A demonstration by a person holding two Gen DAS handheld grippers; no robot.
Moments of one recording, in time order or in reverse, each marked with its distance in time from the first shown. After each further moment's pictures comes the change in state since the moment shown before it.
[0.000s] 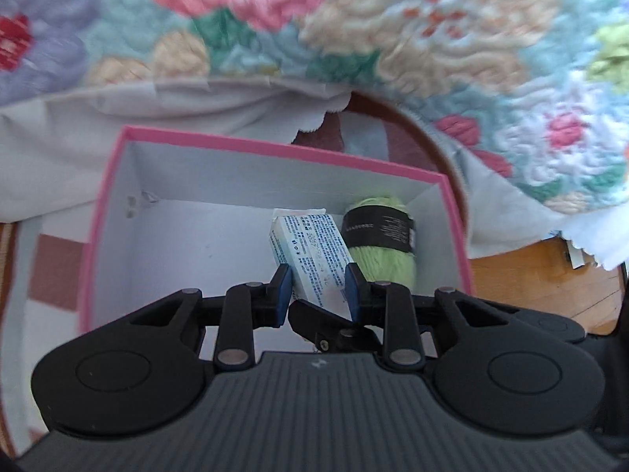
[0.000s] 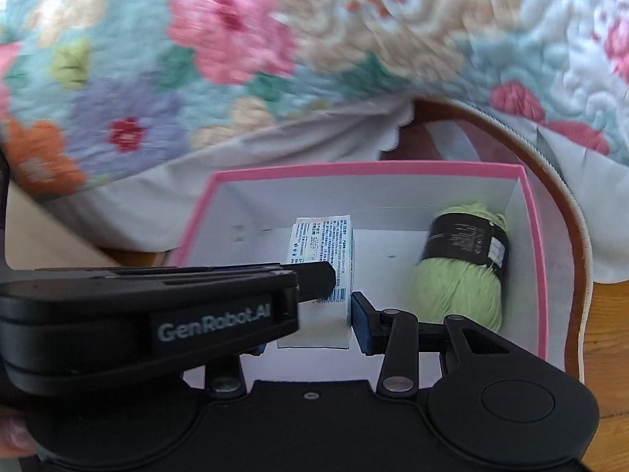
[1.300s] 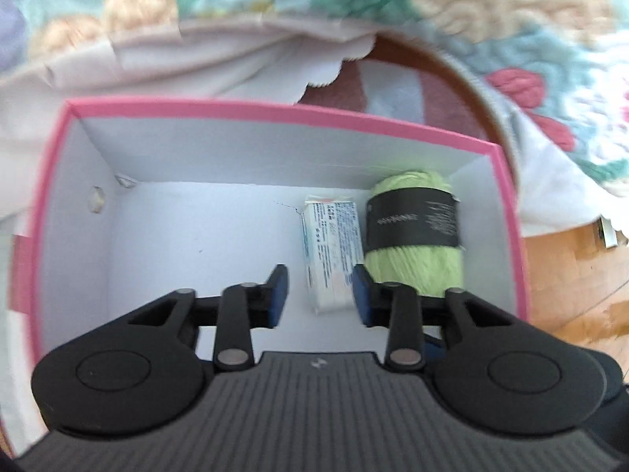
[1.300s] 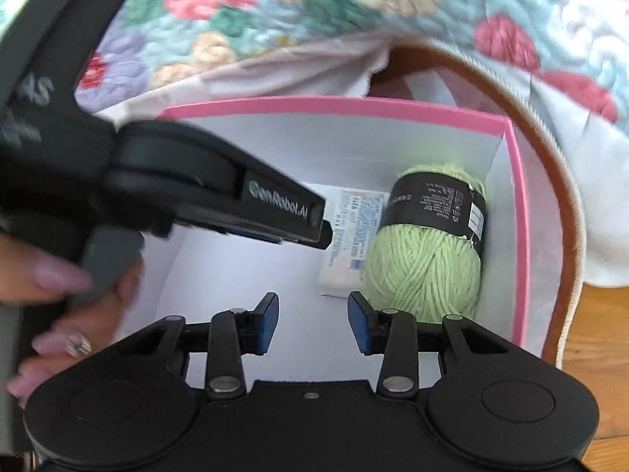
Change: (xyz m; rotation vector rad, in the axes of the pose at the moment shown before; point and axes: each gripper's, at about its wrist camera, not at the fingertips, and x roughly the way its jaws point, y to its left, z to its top) left arm 0.040 -0.015 0.005 0.023 0.131 0.073; right arm 0.010 -0.029 -0.020 -0.114 0.085 -0.021
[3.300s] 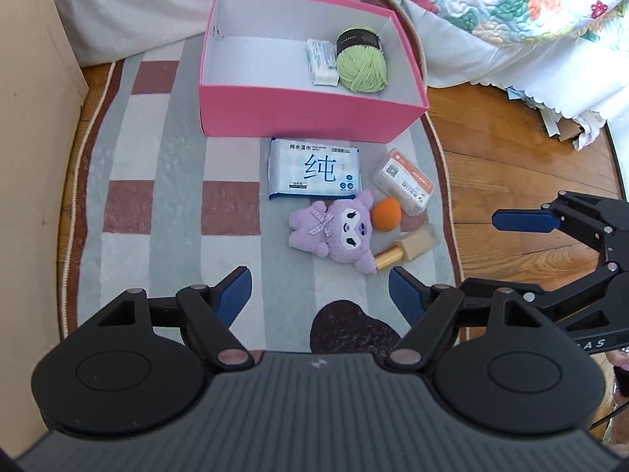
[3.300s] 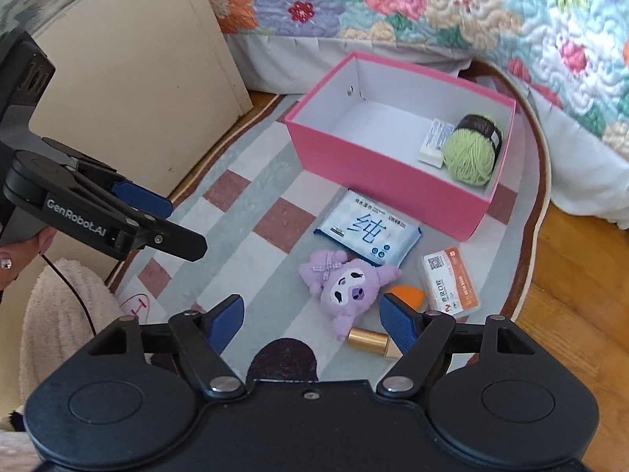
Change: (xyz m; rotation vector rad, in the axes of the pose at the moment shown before) left arm -0.217 0.012 -0.237 0.031 0.062 -0.010; right arm -0.198 0.070 -0.163 -0.266 0.071 0.108
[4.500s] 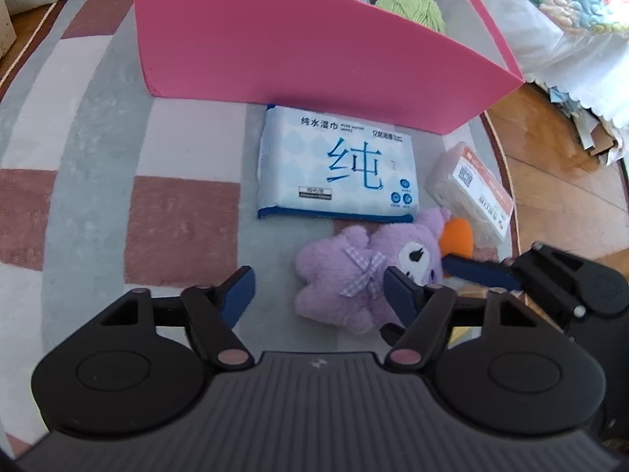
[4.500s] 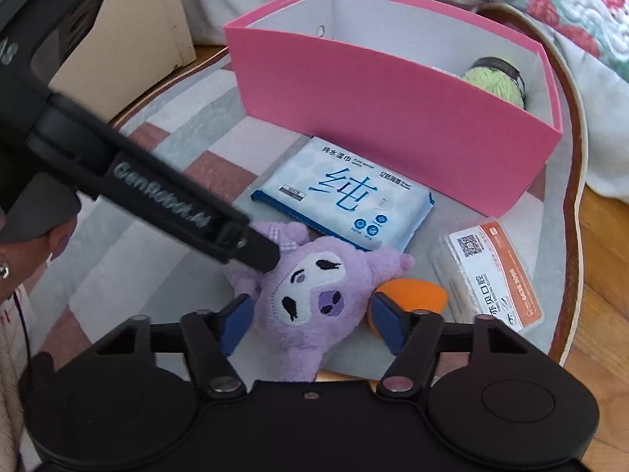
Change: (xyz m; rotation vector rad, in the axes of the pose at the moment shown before) left arm 0.176 0.029 0.010 -0.043 -0.025 -0.061; right arm 0.163 -0.012 -0.040 -0.056 -0.054 -0.162
